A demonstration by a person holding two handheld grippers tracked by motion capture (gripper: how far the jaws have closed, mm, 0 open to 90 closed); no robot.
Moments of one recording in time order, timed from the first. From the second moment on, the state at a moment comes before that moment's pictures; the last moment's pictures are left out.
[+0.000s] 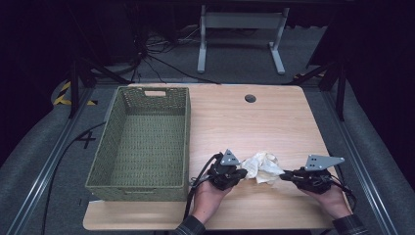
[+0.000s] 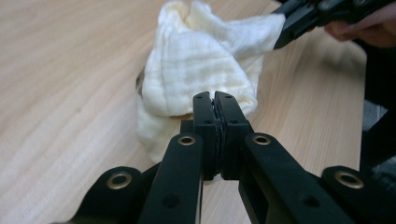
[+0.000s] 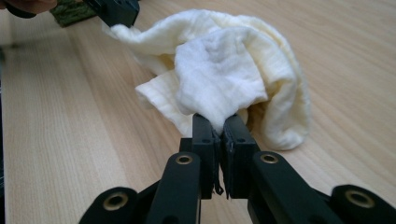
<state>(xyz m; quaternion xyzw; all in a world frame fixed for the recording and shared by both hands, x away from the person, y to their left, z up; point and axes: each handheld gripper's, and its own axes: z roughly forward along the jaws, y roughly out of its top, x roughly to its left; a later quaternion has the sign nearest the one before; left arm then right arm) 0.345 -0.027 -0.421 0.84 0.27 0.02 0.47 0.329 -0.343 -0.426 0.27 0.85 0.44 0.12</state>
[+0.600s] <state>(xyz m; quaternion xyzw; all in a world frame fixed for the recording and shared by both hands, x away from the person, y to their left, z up) 0.380 -0.015 -0.407 0.81 0.34 0.05 0.48 0.345 -0.383 -0.418 0.31 0.84 0.42 0.15</state>
